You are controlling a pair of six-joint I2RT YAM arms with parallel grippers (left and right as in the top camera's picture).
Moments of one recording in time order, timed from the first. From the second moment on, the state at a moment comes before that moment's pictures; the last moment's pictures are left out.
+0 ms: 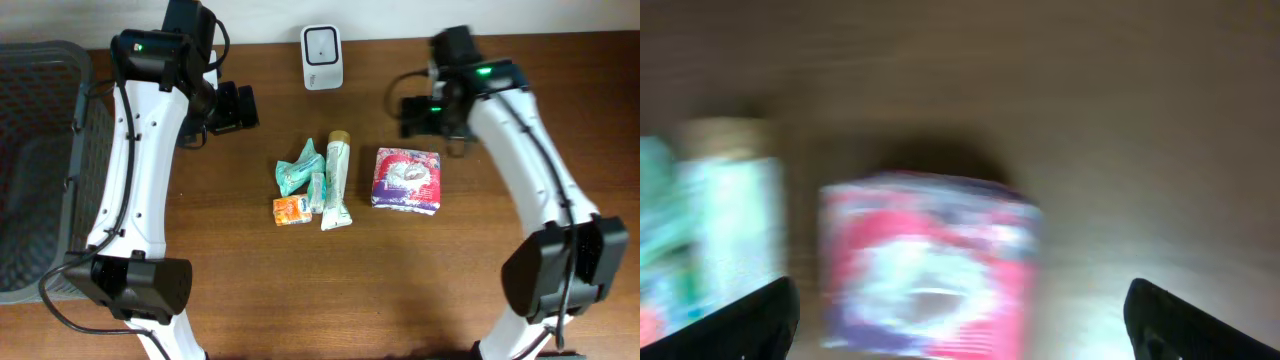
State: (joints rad) left arm -0.17 1.97 2.24 -1.60 0.05 -0.35; right arm 0.13 1.90 1.78 -1.15 0.03 0.23
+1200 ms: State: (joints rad) left arm -0.17 1.97 2.24 -1.60 0.05 -0.35; right arm 0.27 2.23 1.67 0.40 -0.09 0.84
